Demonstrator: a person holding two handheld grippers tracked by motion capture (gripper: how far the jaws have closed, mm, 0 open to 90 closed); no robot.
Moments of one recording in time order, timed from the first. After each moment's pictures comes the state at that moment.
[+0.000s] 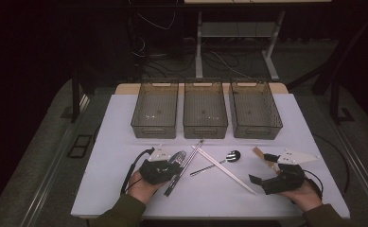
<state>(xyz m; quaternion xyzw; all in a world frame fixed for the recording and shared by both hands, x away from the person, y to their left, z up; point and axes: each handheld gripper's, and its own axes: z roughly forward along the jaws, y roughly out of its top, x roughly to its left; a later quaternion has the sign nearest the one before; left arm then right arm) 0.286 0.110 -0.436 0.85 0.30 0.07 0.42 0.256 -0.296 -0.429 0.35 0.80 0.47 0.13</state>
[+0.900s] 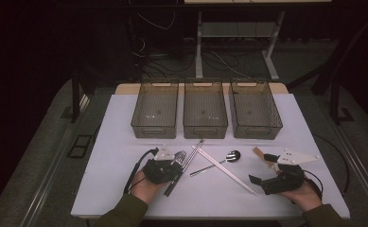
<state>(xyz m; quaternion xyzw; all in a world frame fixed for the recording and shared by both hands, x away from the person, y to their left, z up) 0.291 0.103 -0.443 0.87 0.30 0.07 0.38 0.256 -0.295 -0.429 0.34 0.80 0.47 0.14</state>
